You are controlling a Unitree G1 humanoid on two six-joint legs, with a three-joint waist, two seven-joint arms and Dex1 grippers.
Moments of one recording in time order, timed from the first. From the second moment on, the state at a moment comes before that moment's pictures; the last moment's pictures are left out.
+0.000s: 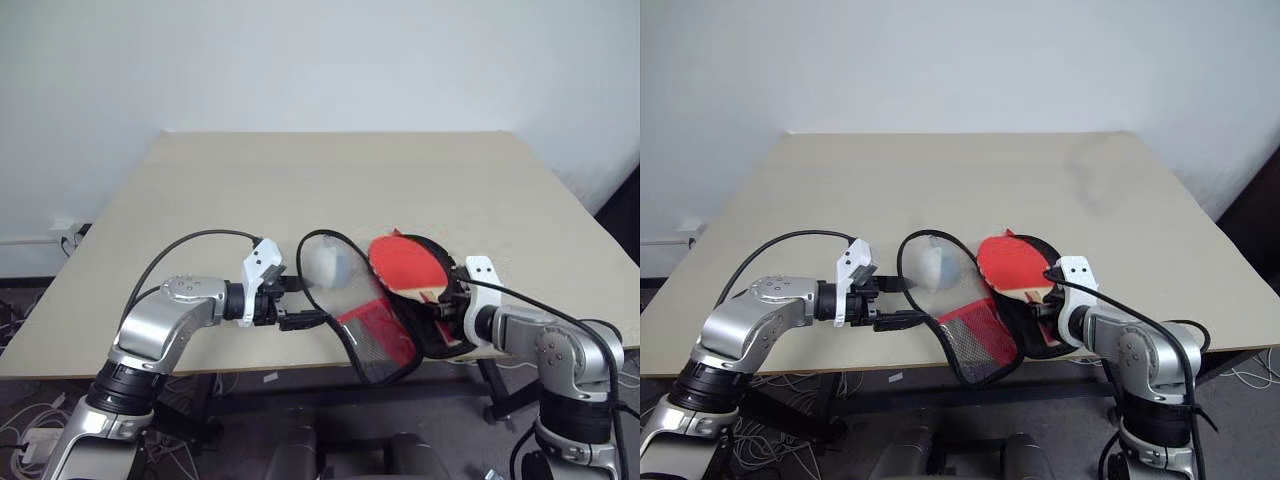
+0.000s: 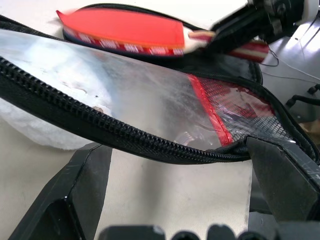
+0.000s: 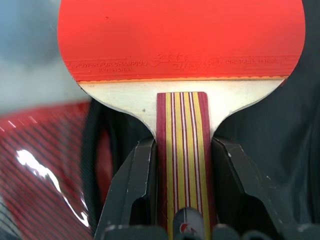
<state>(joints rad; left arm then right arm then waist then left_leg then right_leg) -0.37 0.69 -0.15 -0.15 -0.48 0.73 -1.00 -0.28 -0.30 -0.17 -0.44 0.42 1.48 0.28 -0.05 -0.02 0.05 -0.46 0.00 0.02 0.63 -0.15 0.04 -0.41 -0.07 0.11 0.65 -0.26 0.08</state>
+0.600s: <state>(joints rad) -0.37 0.69 -0.15 -0.16 -0.48 0.73 -1.00 -0.26 -0.34 -0.13 -0.38 0.38 1.38 0.27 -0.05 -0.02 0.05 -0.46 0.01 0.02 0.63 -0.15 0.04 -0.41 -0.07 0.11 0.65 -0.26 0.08</state>
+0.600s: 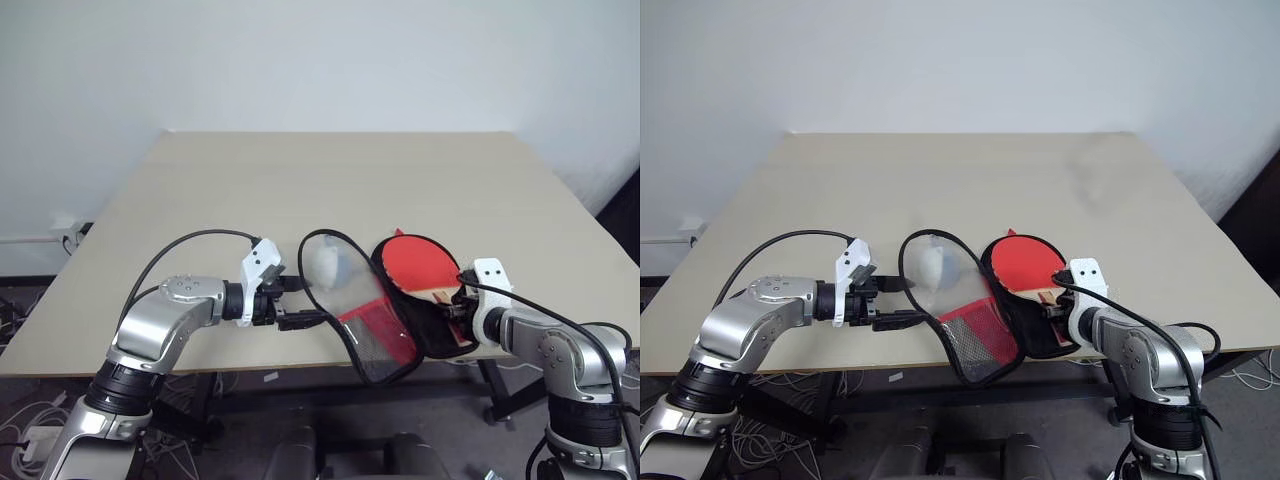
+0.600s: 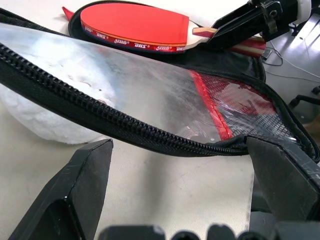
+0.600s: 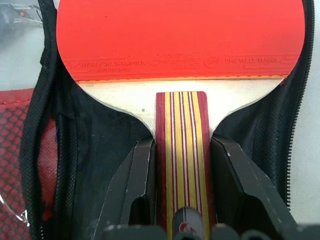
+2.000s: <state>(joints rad) -0.33 0.82 -0.05 -0.17 -0.55 0.84 -1.06 -0.46 -0.29 -0.39 -0.28 0.63 1.16 0.33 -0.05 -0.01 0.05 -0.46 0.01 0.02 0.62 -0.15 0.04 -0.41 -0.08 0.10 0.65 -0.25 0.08</state>
